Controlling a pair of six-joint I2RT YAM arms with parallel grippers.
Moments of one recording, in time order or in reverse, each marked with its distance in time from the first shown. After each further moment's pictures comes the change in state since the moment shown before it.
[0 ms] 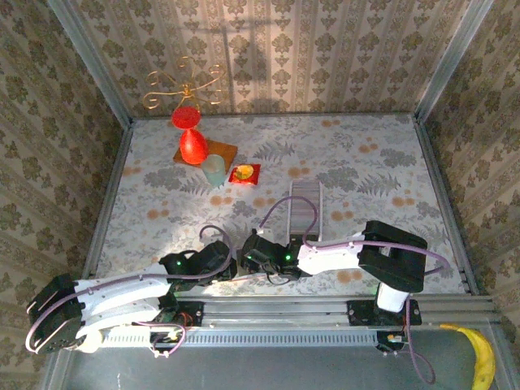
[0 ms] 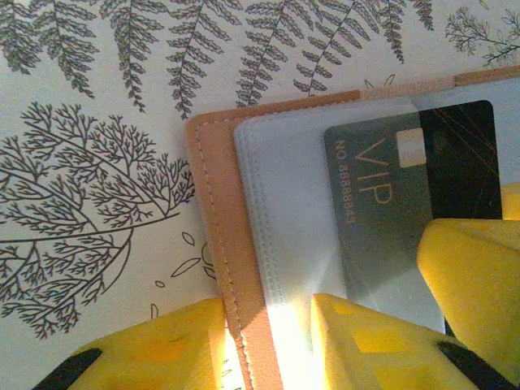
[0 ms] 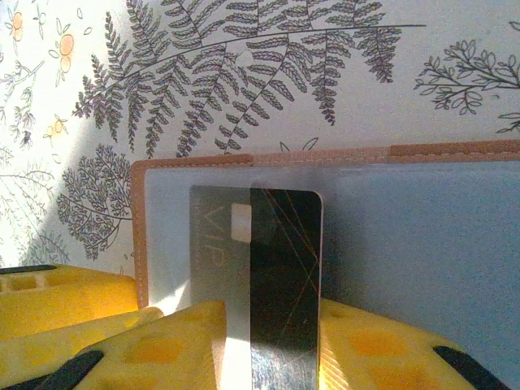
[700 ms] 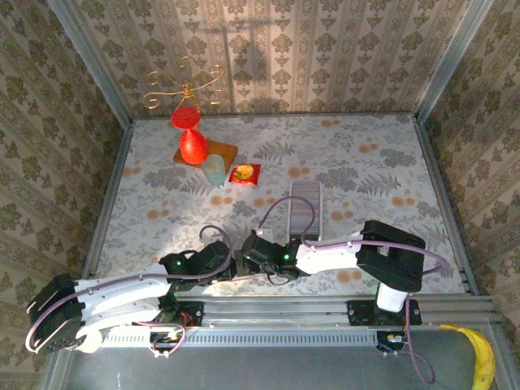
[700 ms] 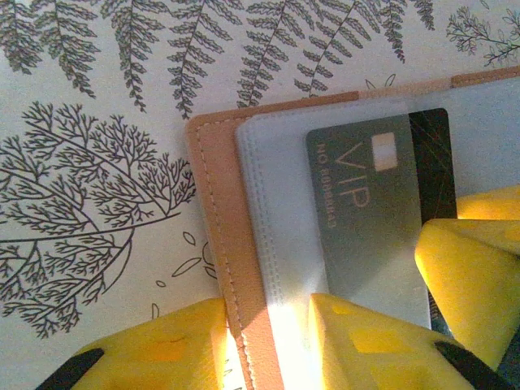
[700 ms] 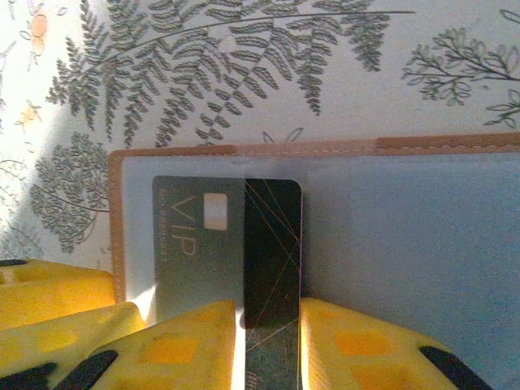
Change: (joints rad) left arm -0.001 0.000 0.000 -0.001 0.000 0.000; right arm 0.000 0.013 0.020 -0.036 -0.008 -0.020
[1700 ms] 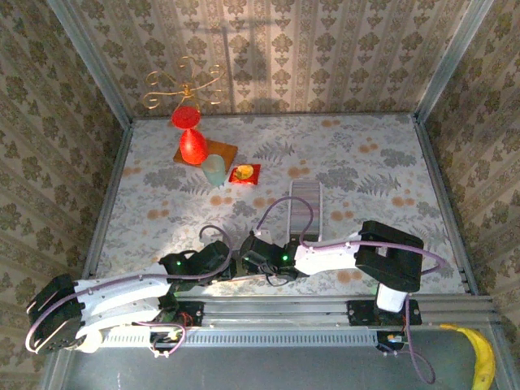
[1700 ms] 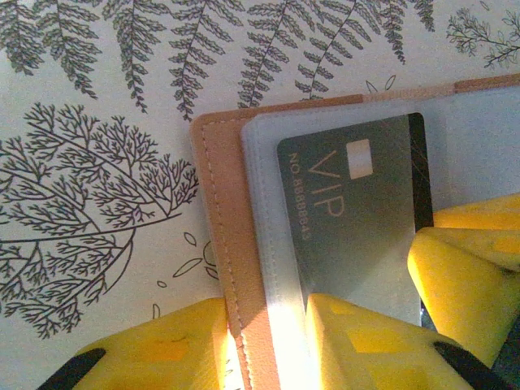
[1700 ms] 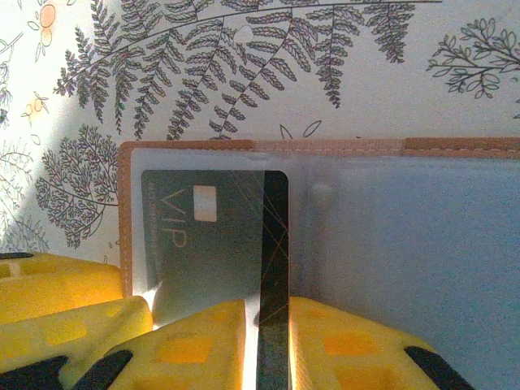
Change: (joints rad) left arm 0.000 -0.003 -0.001 0.000 0.000 0.000; right arm 0.013 0.009 0.006 0.001 0.005 -0.003
